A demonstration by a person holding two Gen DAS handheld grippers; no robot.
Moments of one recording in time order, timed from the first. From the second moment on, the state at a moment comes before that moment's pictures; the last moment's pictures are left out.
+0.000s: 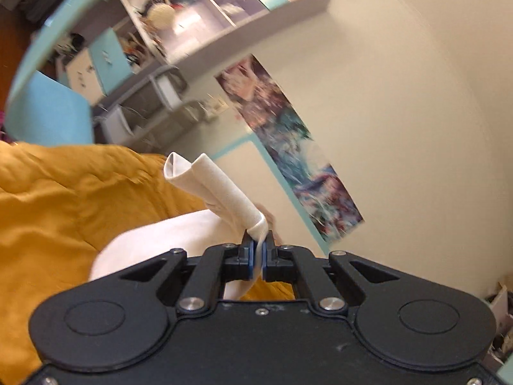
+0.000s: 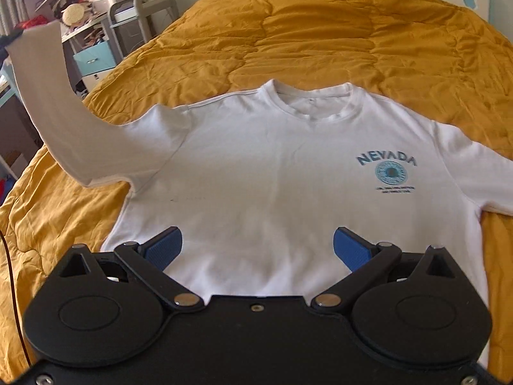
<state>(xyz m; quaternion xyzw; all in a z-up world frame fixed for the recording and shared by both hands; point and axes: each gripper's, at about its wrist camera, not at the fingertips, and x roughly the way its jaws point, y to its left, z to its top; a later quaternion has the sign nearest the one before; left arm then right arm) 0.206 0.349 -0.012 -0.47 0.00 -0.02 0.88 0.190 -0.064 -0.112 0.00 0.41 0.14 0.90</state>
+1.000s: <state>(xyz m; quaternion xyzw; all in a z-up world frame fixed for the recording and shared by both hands) 0.282 0.171 -0.118 -0.41 0.28 -0.07 0.87 0.225 -0.191 -0.116 0.05 0.36 0.06 0.93</state>
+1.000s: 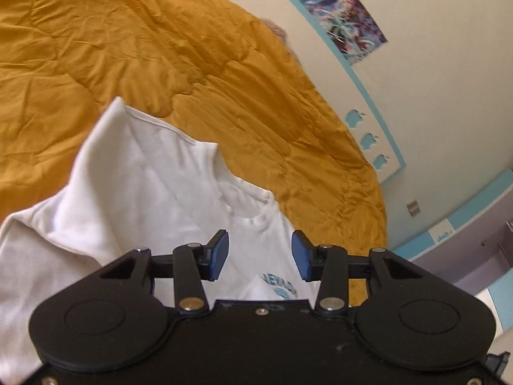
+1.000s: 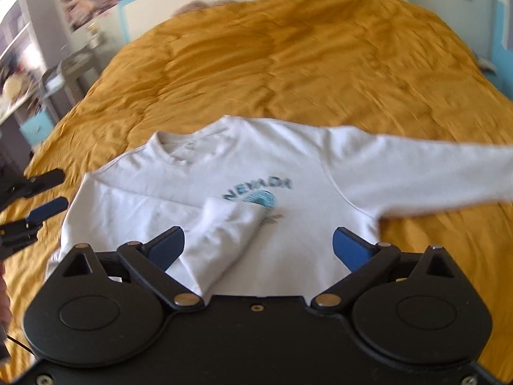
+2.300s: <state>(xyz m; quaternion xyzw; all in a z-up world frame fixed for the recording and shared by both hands) 0.205 0.251 -0.205 -0.58 0.14 0.13 0.79 0.233 -0.160 -0.127 -0.15 0.26 -0.01 0.95</state>
